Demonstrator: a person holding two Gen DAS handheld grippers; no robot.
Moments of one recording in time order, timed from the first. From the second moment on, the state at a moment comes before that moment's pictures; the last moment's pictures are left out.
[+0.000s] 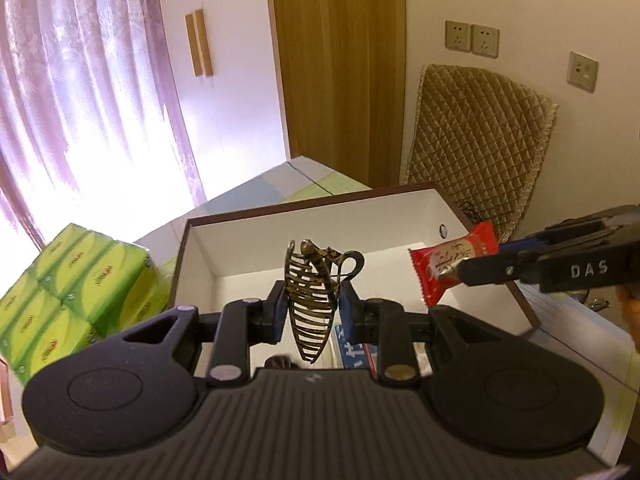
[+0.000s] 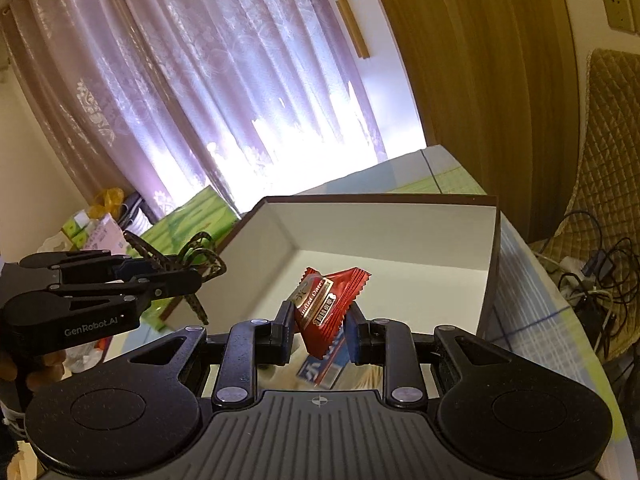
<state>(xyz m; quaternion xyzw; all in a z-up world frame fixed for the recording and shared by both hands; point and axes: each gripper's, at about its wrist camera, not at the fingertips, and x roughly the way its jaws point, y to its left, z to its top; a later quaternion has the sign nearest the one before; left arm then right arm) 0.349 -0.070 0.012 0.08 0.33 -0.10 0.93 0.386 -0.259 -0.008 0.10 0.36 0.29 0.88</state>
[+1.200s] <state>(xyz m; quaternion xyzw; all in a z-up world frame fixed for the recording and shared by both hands) 0.469 -0.058 -0.085 0.04 0.49 -0.03 0.87 0.497 -0.230 -0.077 0.06 0.46 0.27 0.84</state>
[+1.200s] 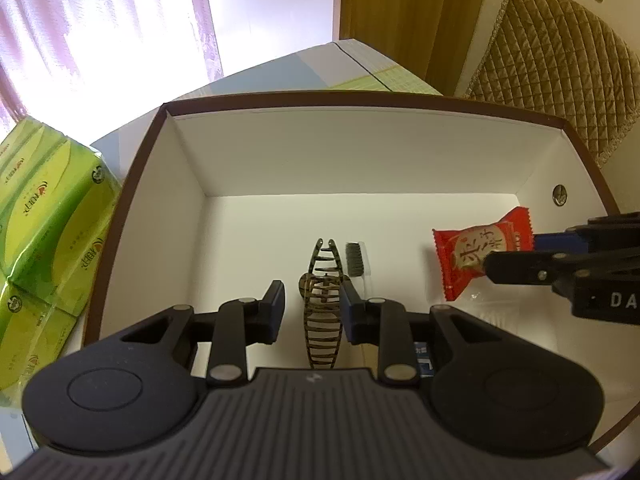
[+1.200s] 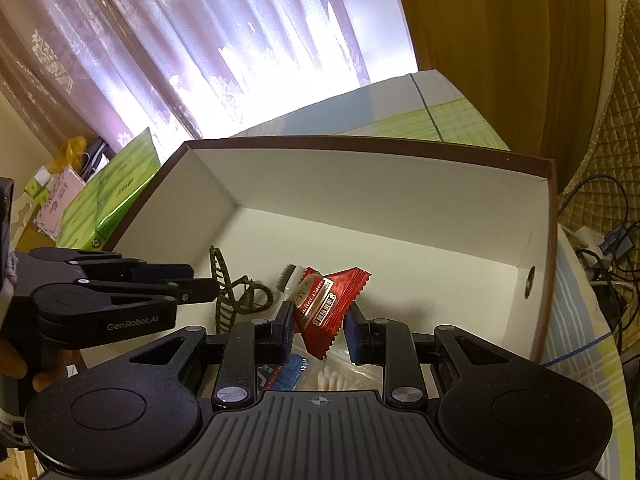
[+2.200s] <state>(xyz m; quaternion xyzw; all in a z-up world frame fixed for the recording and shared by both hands) 0.431 -0.068 -0.066 0.04 0.51 -0.01 0.86 0.453 -0.215 -0.063 -0.08 0.45 0.28 0.85</state>
